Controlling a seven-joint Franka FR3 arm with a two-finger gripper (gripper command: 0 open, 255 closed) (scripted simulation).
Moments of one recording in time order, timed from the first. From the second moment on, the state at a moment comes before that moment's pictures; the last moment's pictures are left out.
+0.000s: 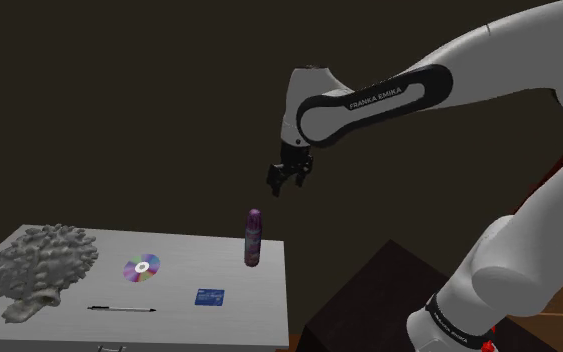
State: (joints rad) arm 0.02 -0.10 0.24 -2.26 0.04 2.17 0.27
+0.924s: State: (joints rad) arm 0.08 0.32 0.26 -2.03 -0.06 2.33 0.40
